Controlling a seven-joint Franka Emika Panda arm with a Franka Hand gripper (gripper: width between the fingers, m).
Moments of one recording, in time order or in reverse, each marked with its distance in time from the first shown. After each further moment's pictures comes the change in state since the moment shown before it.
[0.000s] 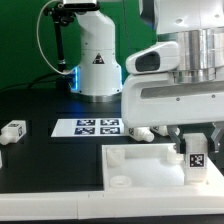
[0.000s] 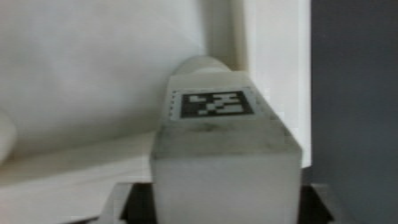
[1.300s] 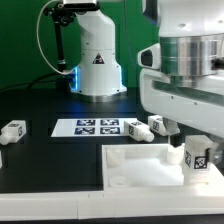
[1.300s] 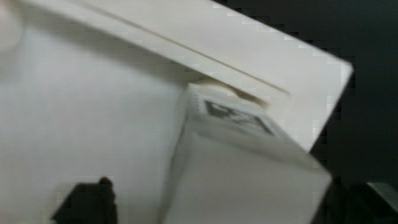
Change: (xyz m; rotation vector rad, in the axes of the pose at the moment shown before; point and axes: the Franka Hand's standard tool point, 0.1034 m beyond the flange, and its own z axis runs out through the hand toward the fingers) arm -0.008 -0.004 0.006 -0.058 -0.017 0.503
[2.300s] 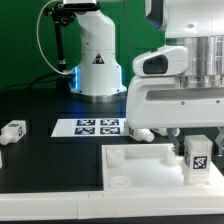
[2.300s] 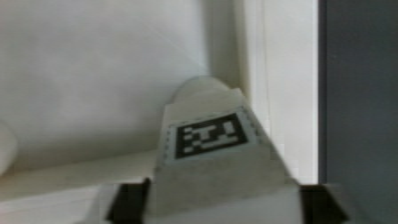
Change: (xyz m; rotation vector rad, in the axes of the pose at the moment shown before) arm 0.002 0.000 0.001 -0.001 0.006 -0.605
